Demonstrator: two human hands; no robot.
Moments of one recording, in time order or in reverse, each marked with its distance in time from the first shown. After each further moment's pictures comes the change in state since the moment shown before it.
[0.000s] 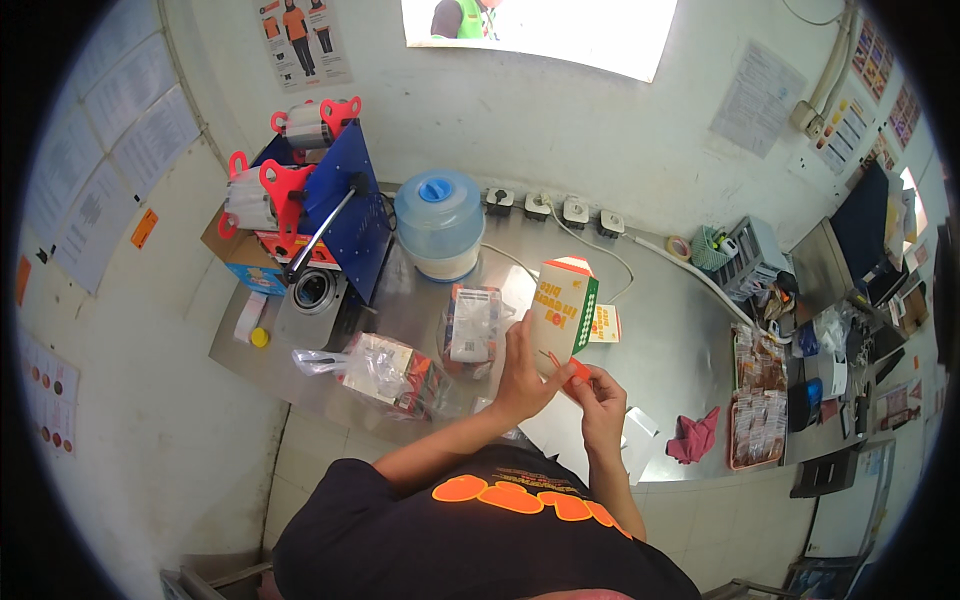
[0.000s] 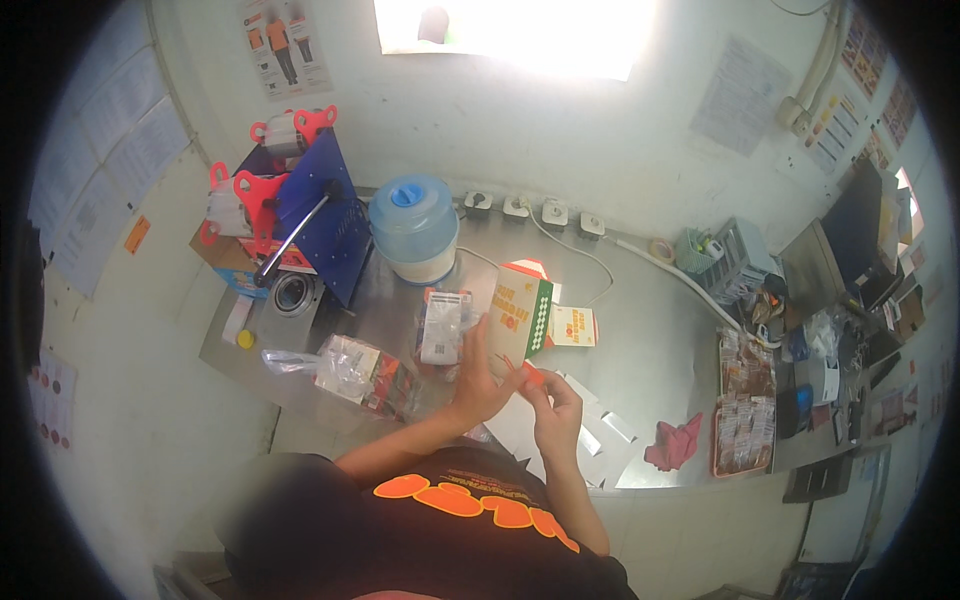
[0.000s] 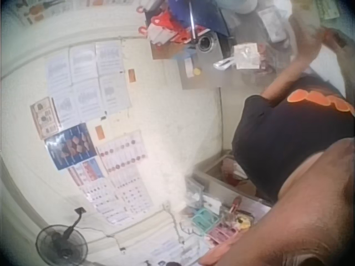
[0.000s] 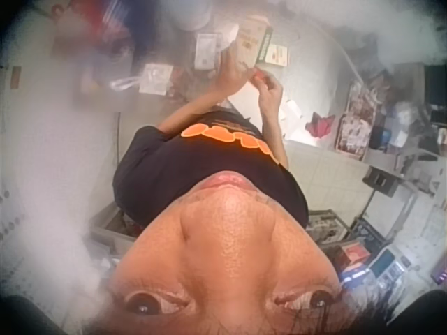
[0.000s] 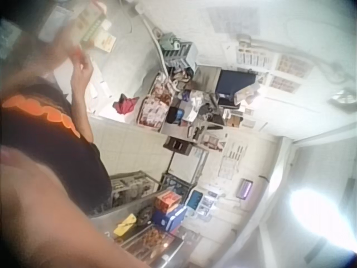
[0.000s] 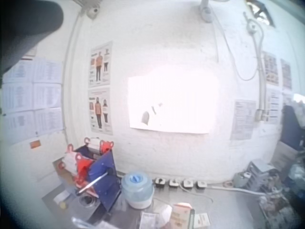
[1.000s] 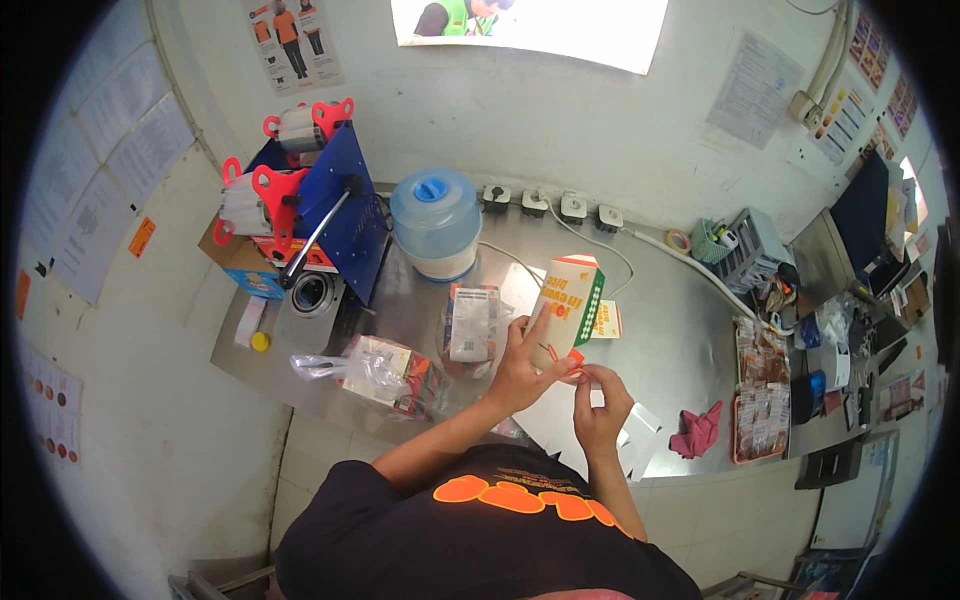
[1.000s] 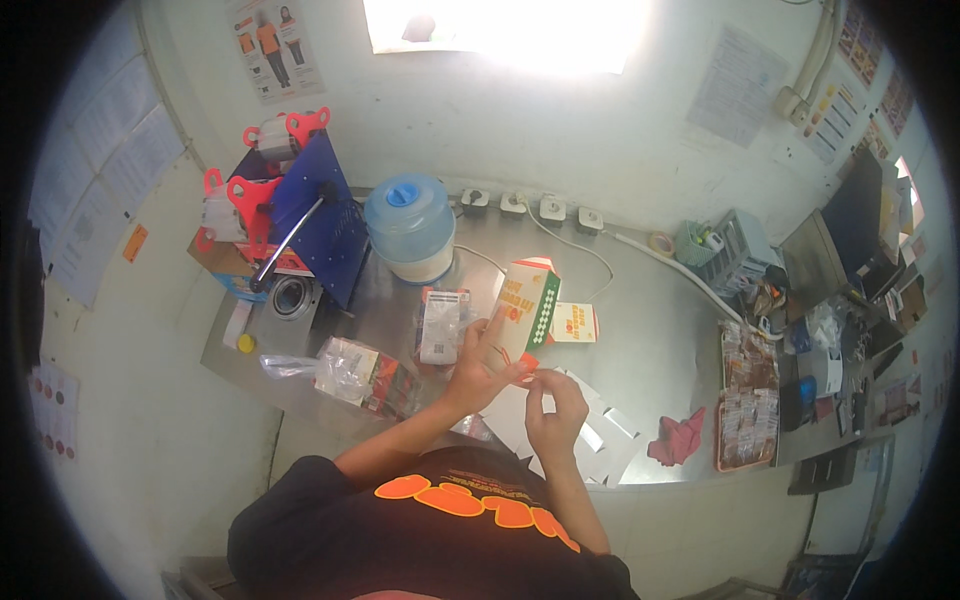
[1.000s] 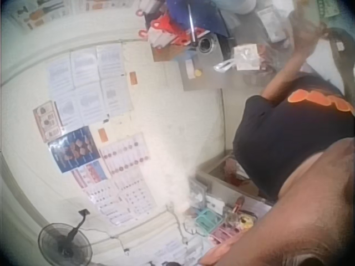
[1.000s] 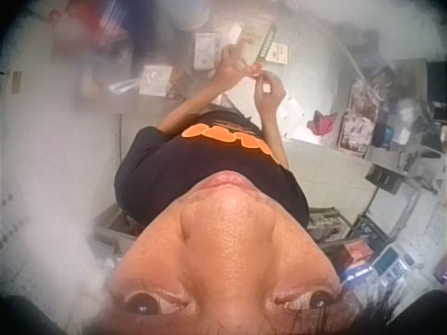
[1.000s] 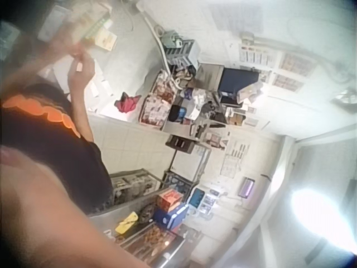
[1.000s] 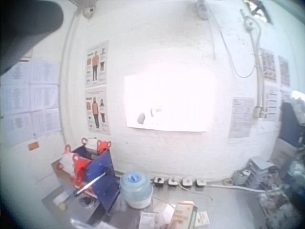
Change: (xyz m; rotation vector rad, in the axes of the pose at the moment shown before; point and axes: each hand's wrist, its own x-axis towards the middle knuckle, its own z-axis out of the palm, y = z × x) left_hand 0.011 -0.007 -0.010 -0.127 -0.165 -0.093; right_hand 0.001 0.000 0.000 -0.656 0.169 -0.599
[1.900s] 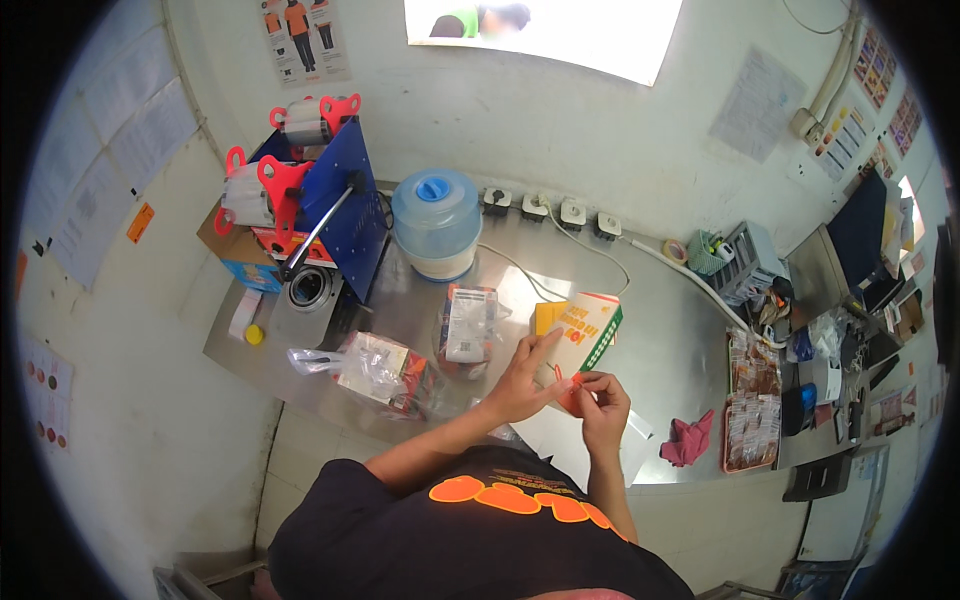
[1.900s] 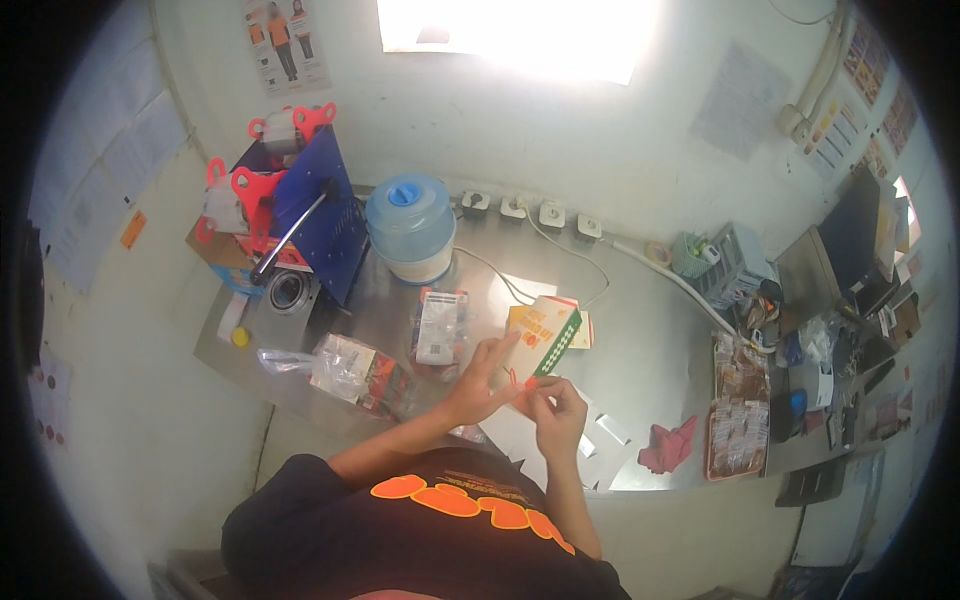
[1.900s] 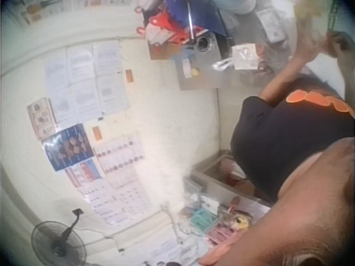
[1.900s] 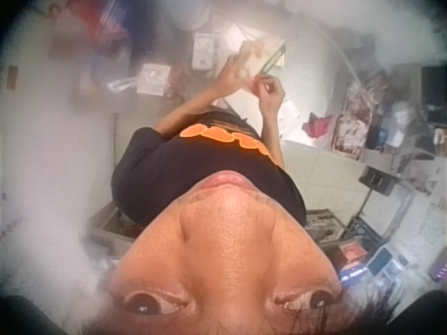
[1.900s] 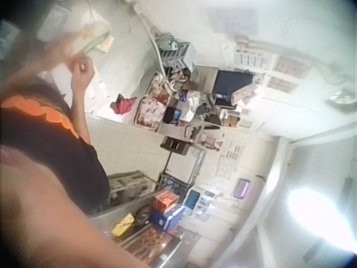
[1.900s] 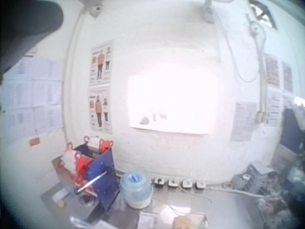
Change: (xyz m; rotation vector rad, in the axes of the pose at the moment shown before) left_hand -0.013 -0.002 0.002 -0.073 -0.133 0.057; right_hand -0.008 0.016 -0.003 0.549 -0.081 0.401
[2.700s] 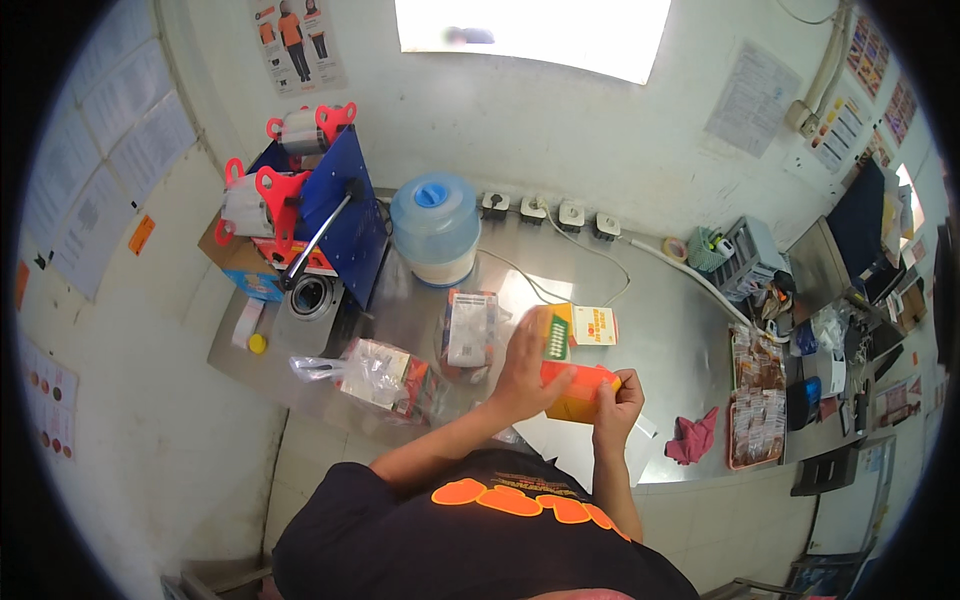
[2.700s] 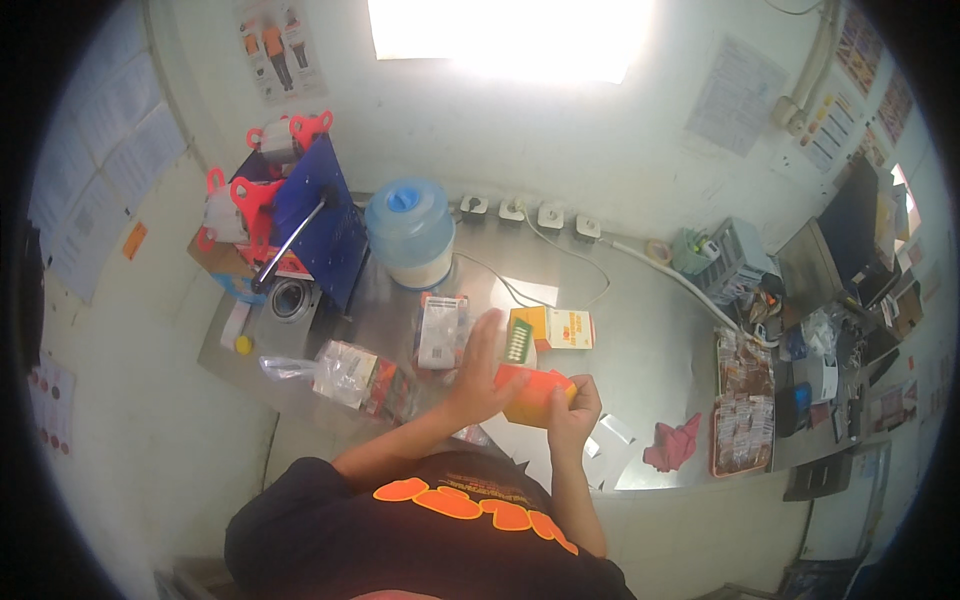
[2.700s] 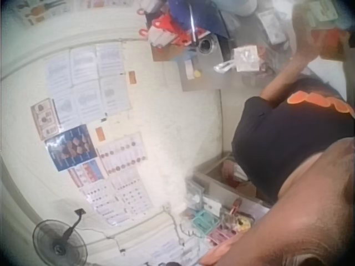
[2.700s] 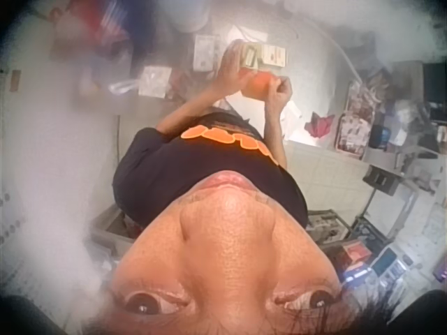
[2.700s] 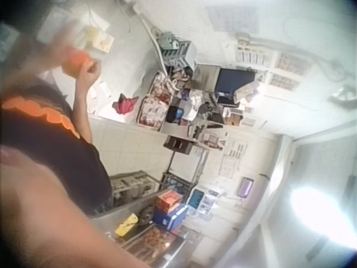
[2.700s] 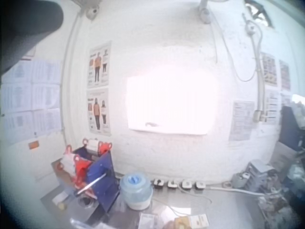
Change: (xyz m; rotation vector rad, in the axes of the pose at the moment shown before) left_hand 0.020 0.035 0.000 0.362 0.316 0.213; right_hand 0.004 0.009 -0.016 0.112 0.112 0.045
